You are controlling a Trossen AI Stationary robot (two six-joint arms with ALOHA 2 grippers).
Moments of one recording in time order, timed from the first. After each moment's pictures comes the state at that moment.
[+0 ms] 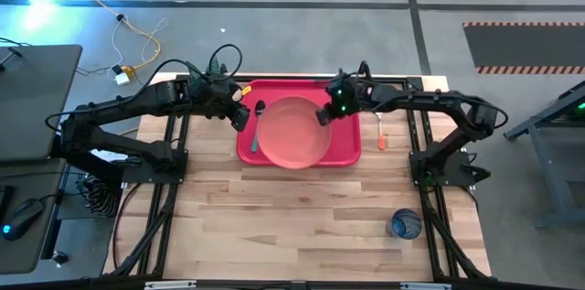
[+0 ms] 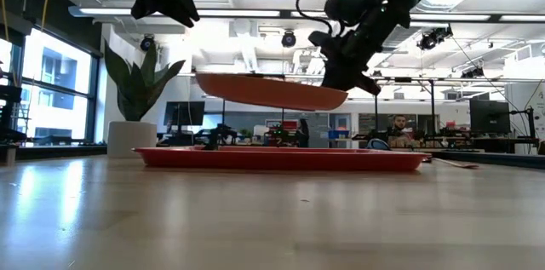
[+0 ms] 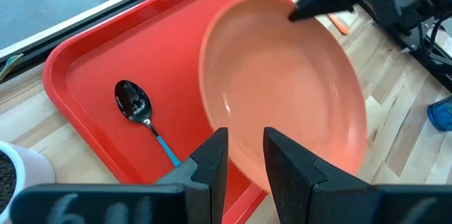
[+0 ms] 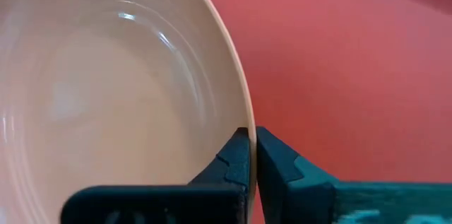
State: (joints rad) left arm 0.29 1.11 1.14 -0.81 -0.15 -0.54; right arm -0.45 1.55 1.04 -0.34 -0.10 0.57
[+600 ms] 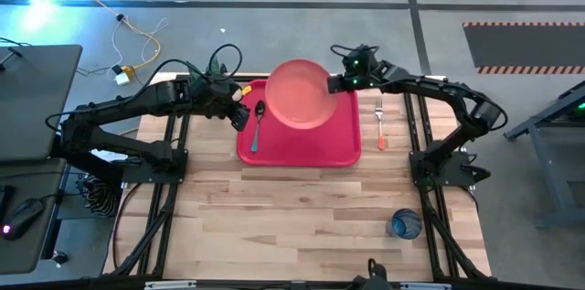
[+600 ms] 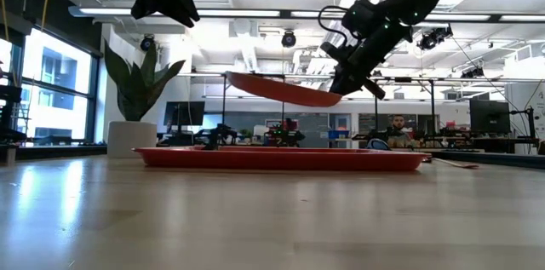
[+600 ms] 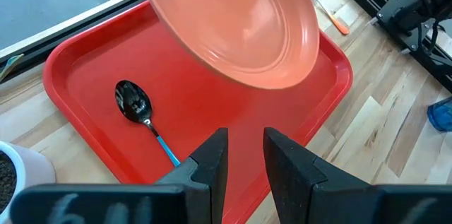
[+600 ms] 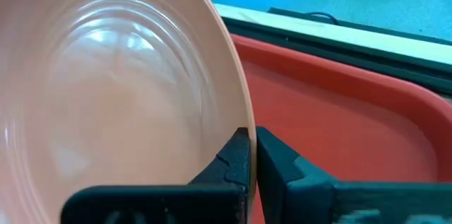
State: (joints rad) left arm 0.29 1.11 1.14 -0.81 -0.15 -0.54; right arm -0.72 1.56 1.04 -0.22 -0.18 0.56
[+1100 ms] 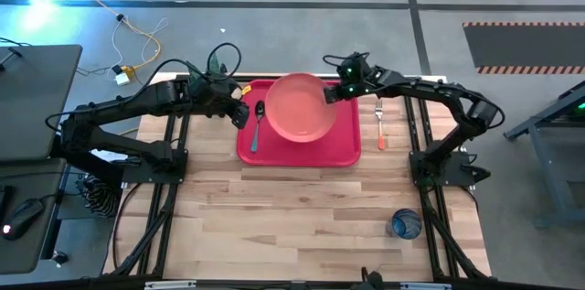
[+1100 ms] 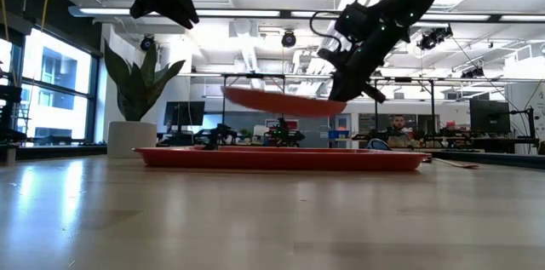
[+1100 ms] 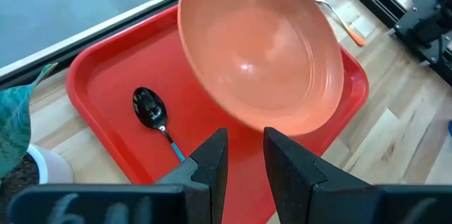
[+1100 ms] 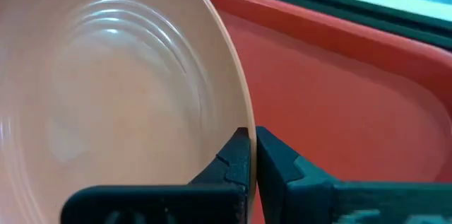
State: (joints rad) left arm 0.29 1.11 1.14 -0.81 -0.21 -0.55; right arm -0.65 1.59 1.04 -0.29 -0.15 0.52
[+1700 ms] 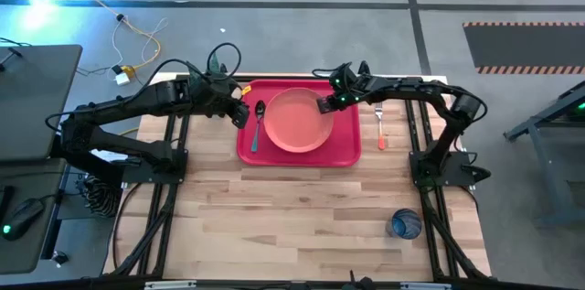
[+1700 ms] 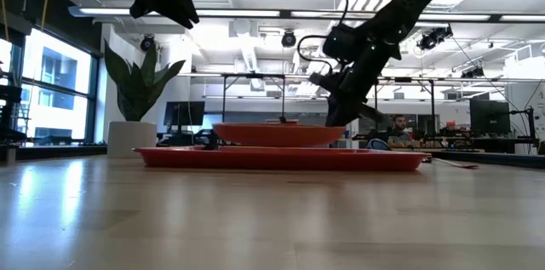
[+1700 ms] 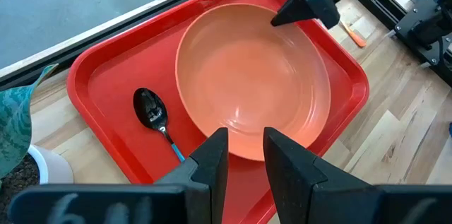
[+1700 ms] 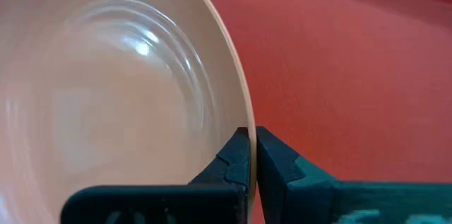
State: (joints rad) left arm 0.29 1.11 1.14 -0.81 -0.21 -0.55; right arm -0.60 1.73 1.04 -0.28 -0.13 0.58
